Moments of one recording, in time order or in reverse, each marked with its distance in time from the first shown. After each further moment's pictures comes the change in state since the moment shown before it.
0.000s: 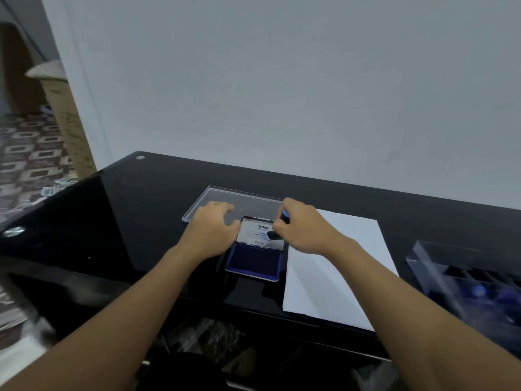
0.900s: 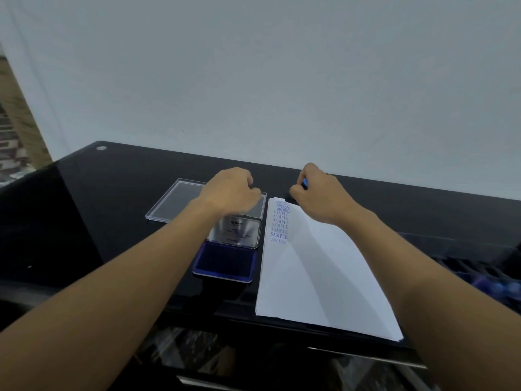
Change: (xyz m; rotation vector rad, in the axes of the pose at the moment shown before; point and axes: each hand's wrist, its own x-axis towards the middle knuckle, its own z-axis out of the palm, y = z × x) left_hand 0.059 0.085 0.014 0.097 -0.089 0.102; right_hand 0.015 0.045 -0.057 0.007 0.173 0.121
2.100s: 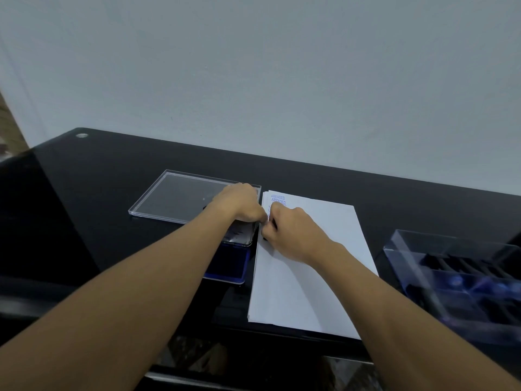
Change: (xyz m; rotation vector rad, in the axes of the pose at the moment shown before) left_hand 0.057 -0.019 0.073 0.066 -0.259 -0.028; right_hand -0.012 0.020 0.073 -0.248 -0.140 -0.070
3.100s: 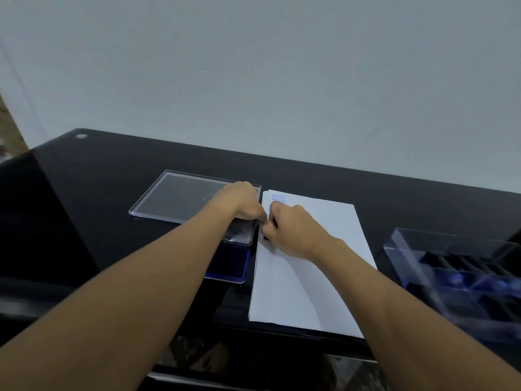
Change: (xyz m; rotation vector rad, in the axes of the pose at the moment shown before) left_hand 0.004 0.000 -0.003 -0.010 -0.012 0.000; right_hand 0.003 0.000 -0.003 0.016 -0.045 0.023
